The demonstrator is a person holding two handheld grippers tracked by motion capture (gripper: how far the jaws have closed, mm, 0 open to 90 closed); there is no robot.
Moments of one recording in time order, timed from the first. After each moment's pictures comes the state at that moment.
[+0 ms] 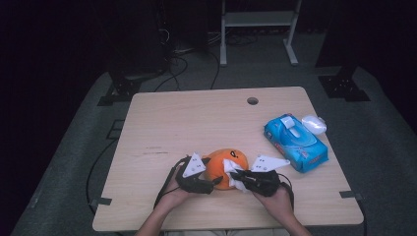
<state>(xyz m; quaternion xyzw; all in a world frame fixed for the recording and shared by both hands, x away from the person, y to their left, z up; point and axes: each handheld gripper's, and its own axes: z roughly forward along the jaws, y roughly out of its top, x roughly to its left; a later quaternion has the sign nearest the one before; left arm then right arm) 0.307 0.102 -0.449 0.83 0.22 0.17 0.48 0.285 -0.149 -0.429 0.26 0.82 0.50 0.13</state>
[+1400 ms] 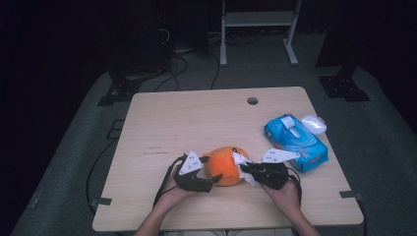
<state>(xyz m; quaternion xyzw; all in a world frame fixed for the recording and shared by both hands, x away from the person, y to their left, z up) 0.310 0.106 -0.444 0.82 0.25 0.16 0.49 0.304 -0.180 -0.434 0.32 0.80 0.50 0.12</state>
